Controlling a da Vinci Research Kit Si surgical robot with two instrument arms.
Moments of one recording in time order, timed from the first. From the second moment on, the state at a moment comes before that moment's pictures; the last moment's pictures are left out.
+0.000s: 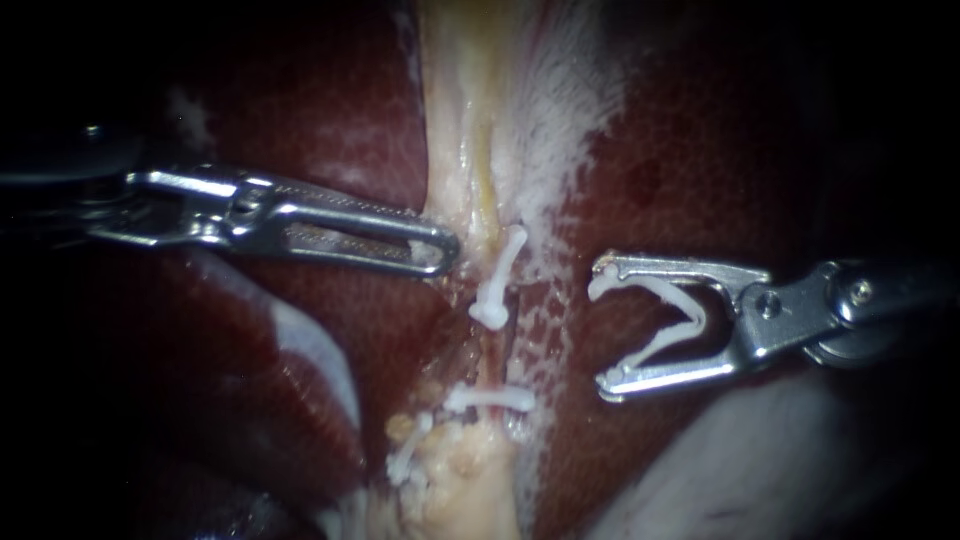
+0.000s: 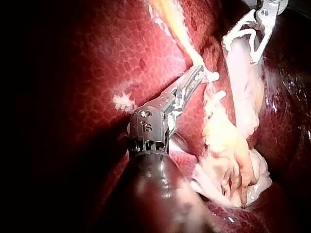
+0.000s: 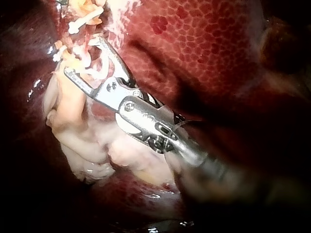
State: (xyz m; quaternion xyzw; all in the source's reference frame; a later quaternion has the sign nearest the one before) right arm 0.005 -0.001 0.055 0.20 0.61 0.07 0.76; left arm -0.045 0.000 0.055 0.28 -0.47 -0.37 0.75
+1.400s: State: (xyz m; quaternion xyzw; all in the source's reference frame) right arm 0.011 -0.006 0.063 0.31 0.56 0.23 0.73; left arm -0.042 0.001 0.045 0.27 -0.47 -0.37 0.75
